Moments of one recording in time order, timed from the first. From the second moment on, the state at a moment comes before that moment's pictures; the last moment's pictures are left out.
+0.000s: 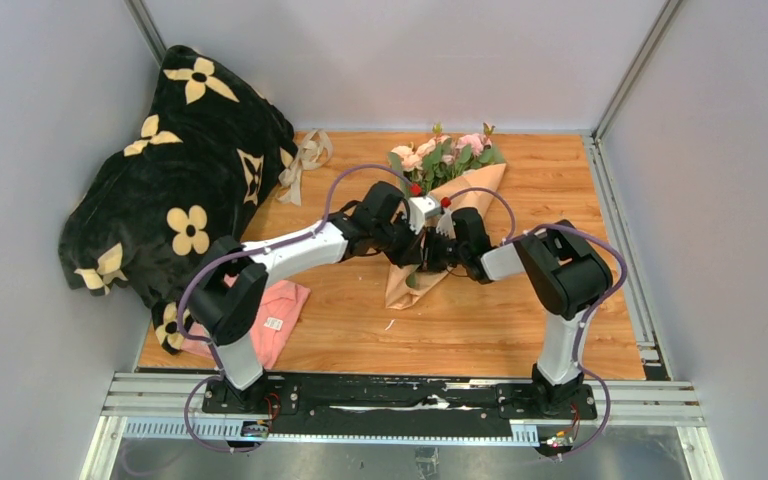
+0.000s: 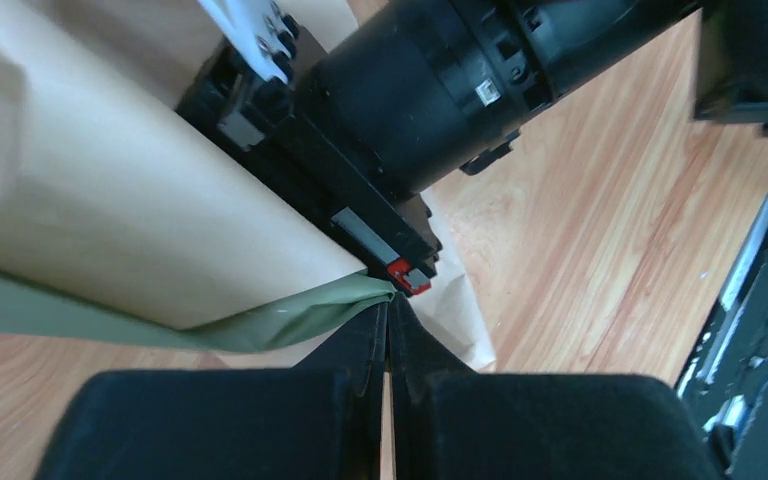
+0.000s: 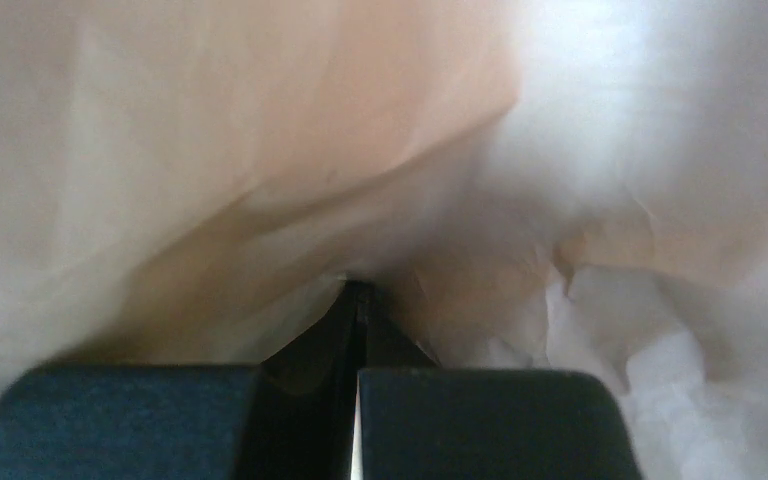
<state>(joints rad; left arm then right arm) -0.73 1.72 1.18 -0.20 0.40 0.01 0.47 1.91 0.78 0.54 -0.62 0.67</state>
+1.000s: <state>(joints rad) -0.88 1.88 1.17 -0.13 0.31 0.27 0.12 1.56 0.71 0.01 -0.35 0.52</state>
